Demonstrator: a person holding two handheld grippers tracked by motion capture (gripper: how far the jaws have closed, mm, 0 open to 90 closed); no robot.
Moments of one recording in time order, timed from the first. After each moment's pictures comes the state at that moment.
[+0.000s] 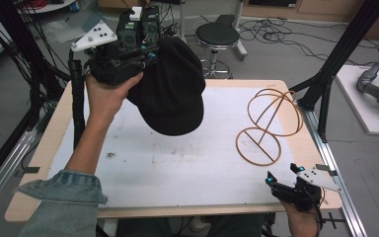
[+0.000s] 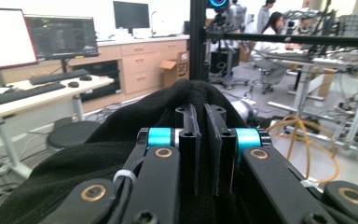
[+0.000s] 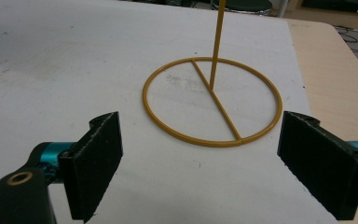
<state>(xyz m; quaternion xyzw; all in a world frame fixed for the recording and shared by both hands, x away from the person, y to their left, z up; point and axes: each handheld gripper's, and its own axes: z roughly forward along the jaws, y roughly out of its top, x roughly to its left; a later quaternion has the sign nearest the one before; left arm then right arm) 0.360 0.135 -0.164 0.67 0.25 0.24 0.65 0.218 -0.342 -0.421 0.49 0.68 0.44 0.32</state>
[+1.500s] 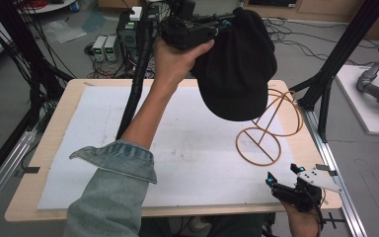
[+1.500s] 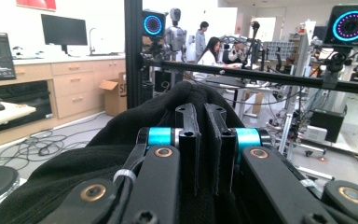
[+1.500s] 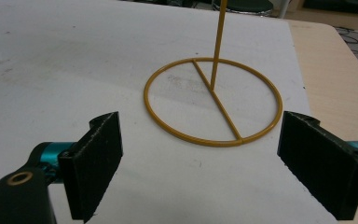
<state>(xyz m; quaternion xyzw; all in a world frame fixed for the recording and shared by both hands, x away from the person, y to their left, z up) 0.395 0.006 -0.112 0.67 0.18 0.15 0.70 0.217 -0.342 -0.420 0.49 0.68 0.44 0.32</state>
